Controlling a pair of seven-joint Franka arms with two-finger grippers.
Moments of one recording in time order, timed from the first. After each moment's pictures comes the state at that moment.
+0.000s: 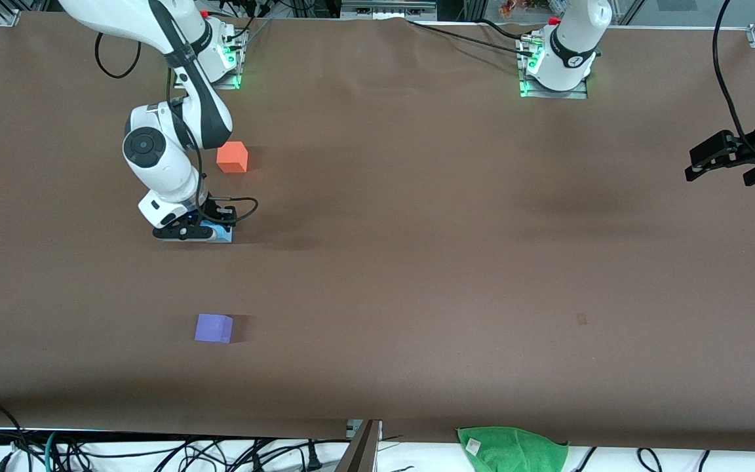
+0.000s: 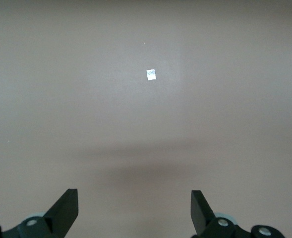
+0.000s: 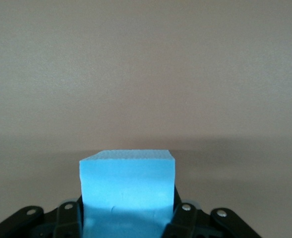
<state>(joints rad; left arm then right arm) -0.03 0.02 0.08 -1.60 -0.03 1.63 0.09 0.42 0.29 -0.16 -2.29 -0.01 2.67 0.26</state>
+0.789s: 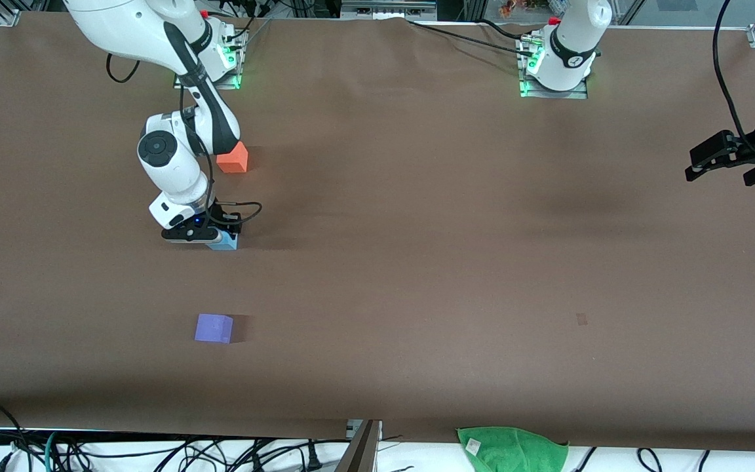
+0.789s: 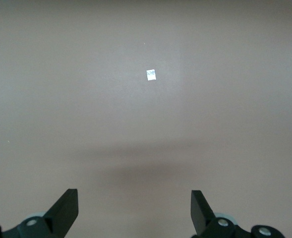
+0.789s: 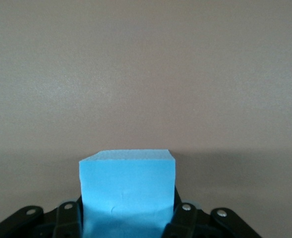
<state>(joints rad) -0.03 0.02 0.08 -1.60 -0.03 1.63 0.09 0.42 0.39 -0.16 -2.33 0.01 2.87 0.26</state>
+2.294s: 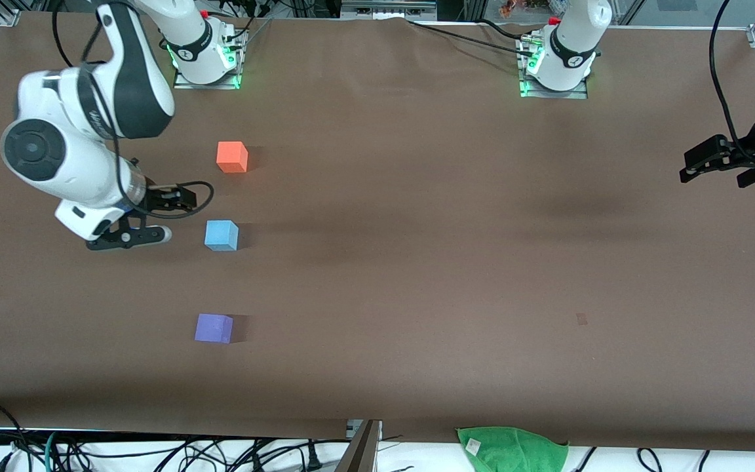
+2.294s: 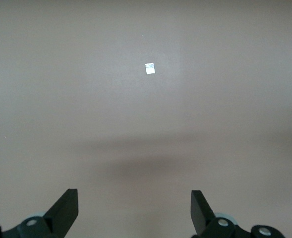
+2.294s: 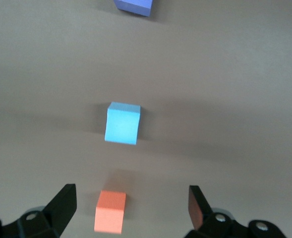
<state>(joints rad) -0.03 0.04 0.08 -1.58 -0.03 1.61 0.09 0.42 0.24 -0.24 -1.69 0.01 1.74 0.00</state>
